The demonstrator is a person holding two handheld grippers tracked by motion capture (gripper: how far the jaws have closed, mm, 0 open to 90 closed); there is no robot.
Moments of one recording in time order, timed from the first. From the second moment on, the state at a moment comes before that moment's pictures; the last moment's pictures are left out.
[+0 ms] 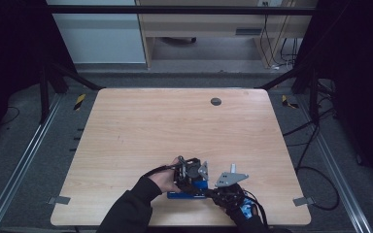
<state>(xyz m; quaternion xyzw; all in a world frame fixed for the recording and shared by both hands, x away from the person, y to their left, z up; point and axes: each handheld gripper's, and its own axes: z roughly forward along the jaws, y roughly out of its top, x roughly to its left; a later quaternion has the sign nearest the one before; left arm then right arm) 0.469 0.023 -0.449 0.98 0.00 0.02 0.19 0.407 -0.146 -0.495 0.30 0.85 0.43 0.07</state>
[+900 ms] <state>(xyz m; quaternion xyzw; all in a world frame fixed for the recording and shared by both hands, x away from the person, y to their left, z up) 0.469 0.032 -0.453 0.97 0.01 0.02 0.24 0.407 -0.147 -0.495 0.30 0.85 0.43 0.06</state>
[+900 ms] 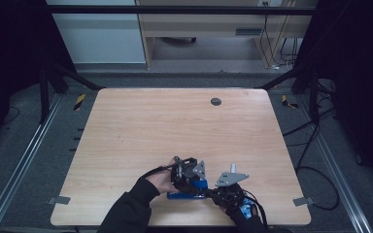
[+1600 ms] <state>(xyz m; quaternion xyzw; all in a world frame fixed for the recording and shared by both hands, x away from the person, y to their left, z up) 0.470 0.025 -0.448 0.98 0.00 0.02 0.20 0.407 -0.145 -0.494 0.30 0.85 0.43 0.08</state>
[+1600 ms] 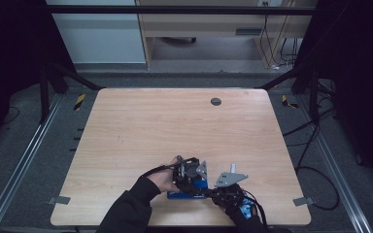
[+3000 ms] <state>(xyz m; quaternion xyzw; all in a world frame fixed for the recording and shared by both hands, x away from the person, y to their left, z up) 0.471 0.031 -0.448 0.97 0.01 0.01 0.23 0.407 -0.146 -0.497 0.31 0.84 0.44 0.06</state>
